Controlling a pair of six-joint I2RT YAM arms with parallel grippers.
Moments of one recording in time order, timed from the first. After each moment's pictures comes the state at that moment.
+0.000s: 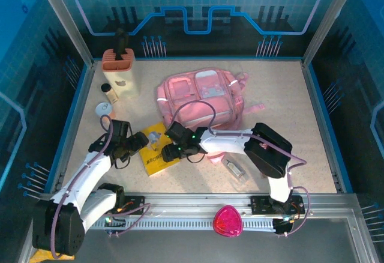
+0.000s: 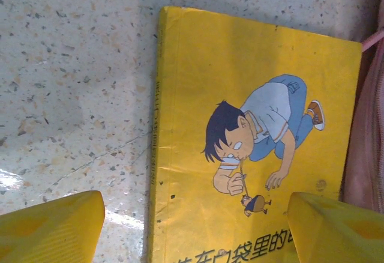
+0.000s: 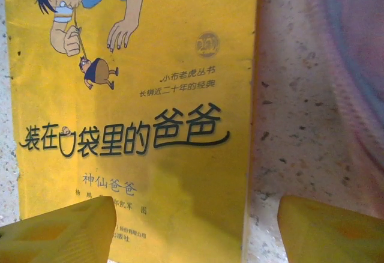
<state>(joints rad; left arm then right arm) -0.12 0.94 0.51 -0.63 0.08 -0.81 1.05 1.93 1.24 -0.39 -0.07 0.68</state>
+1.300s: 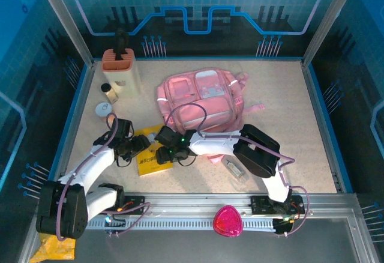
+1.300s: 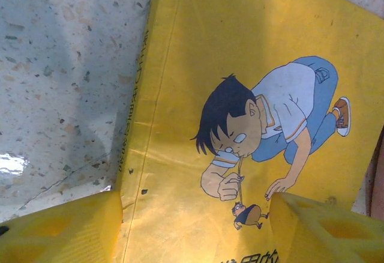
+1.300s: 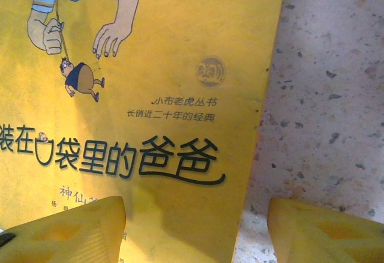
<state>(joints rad) -0.09 1.09 0.49 -0.54 0.18 -0.74 1.10 2.03 1.38 -0.46 -0.03 0.81</state>
